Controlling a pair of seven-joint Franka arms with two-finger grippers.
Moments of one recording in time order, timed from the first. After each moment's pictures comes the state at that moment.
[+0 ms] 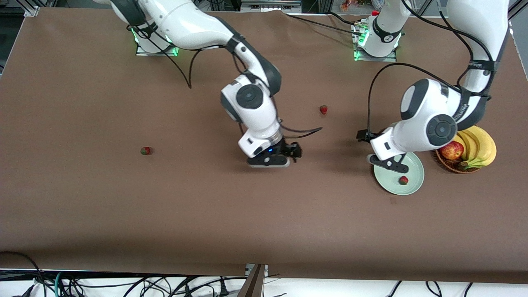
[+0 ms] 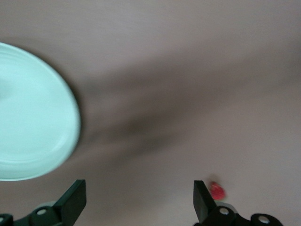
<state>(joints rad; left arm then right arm) 0.18 0.38 -0.47 -1.85 0.02 1.95 -0.01 0.69 0.89 0.01 -1.07 0.08 2.23 0.69</state>
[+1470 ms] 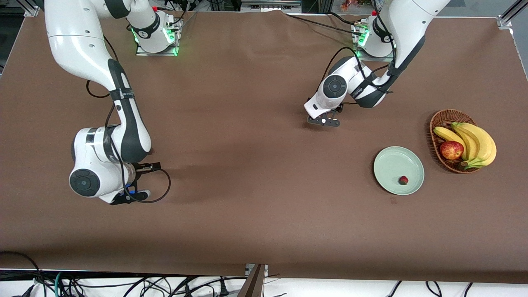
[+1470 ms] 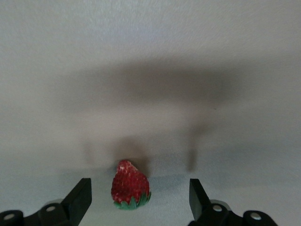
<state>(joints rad) 0.06 0.48 -0.67 -2.30 0.29 2.36 -0.69 0.25 0.78 -0.15 -1.34 0.07 1.76 -0.08</state>
